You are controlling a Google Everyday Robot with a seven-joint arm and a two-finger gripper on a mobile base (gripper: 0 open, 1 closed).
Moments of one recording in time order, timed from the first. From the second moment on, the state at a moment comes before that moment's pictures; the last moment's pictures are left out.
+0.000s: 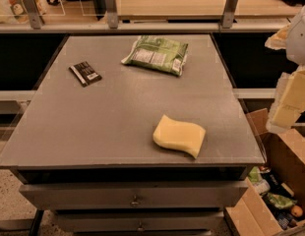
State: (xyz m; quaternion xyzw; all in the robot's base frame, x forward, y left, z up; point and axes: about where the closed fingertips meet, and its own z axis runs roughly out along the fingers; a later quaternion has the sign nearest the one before) arm 0.438 -0.217 0.976 -0.60 0.78 -0.03 0.16
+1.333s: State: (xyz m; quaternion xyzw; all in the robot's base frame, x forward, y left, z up) arm 0.432 -0.212 0.931 -0.59 0.78 0.04 0.23
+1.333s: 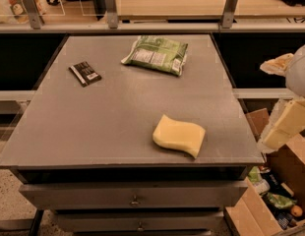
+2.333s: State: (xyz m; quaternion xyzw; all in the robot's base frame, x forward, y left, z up) arm 0.424 -0.190 0.915 -0.57 0.75 0.09 0.32
